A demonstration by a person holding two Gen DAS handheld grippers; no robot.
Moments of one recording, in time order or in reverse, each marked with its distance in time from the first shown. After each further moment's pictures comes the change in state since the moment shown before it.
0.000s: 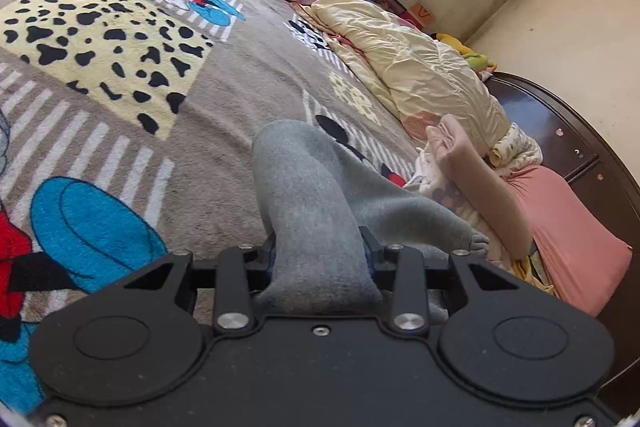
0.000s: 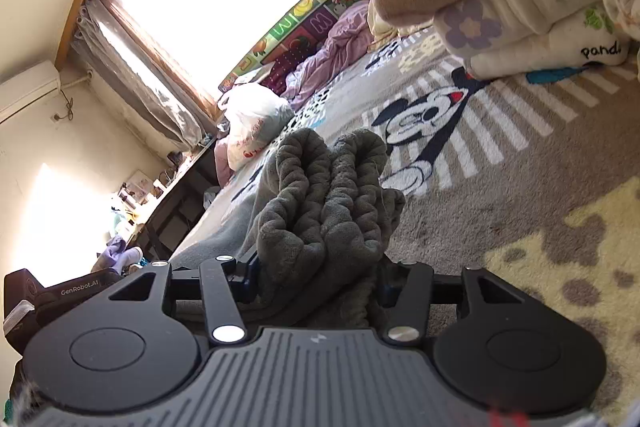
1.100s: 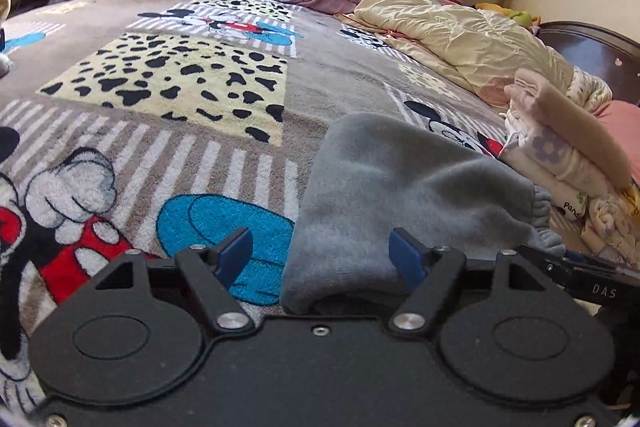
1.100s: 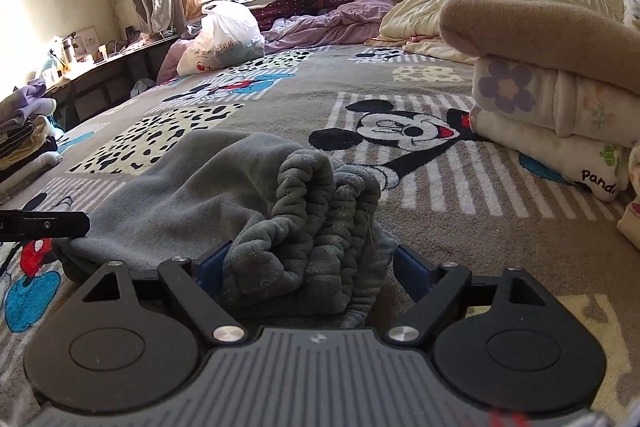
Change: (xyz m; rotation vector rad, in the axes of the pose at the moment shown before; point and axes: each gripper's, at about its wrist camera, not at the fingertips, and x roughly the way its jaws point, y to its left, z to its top) left arm 0.001 0.074 -0.030 0.176 -0.041 0.282; right arm 0.049 0.031 -0.021 -0.492 0.155 -0.303
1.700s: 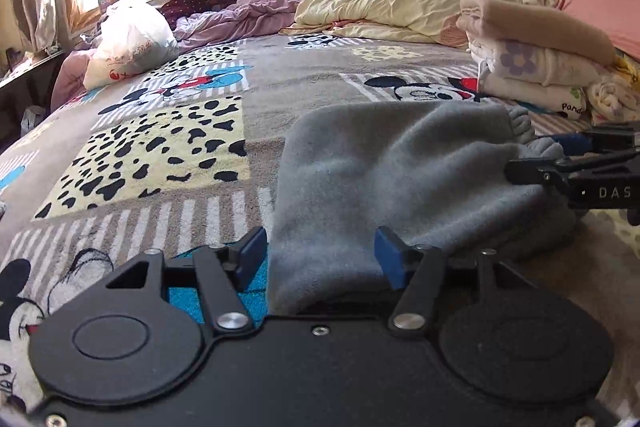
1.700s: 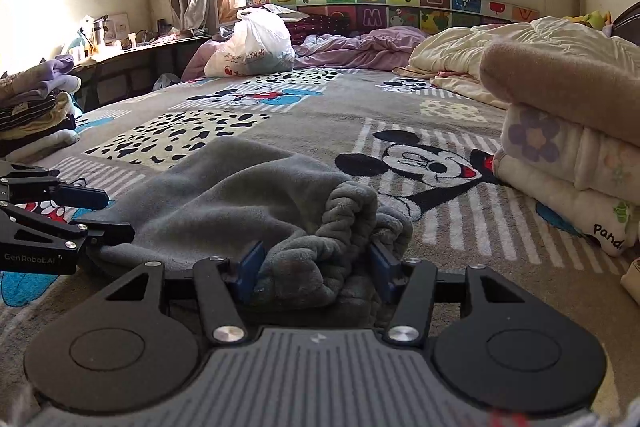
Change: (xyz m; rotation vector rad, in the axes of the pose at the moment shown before) left arm -0.009 -0.046 -0.022 0.449 -0.083 0.087; right arm -0.008 0.024 0.002 -0.171 -0.068 0.009
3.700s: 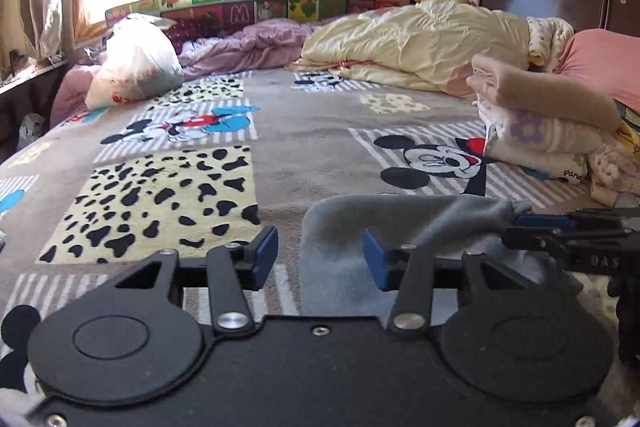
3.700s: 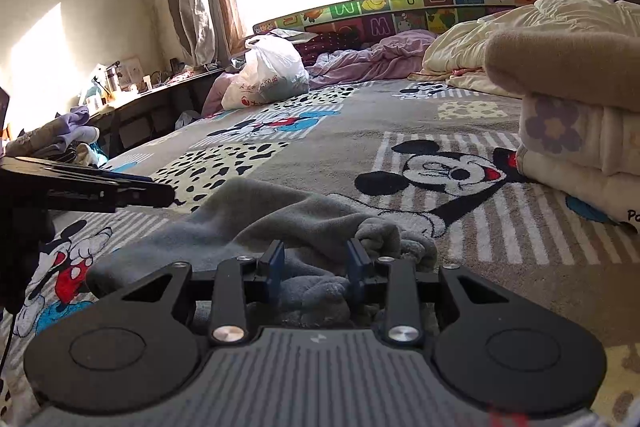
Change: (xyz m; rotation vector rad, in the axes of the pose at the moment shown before) left arm -0.018 0.018 0.031 0.031 -0.098 0.002; right arm 0.008 -0.021 0.008 0.148 -0.067 0.127
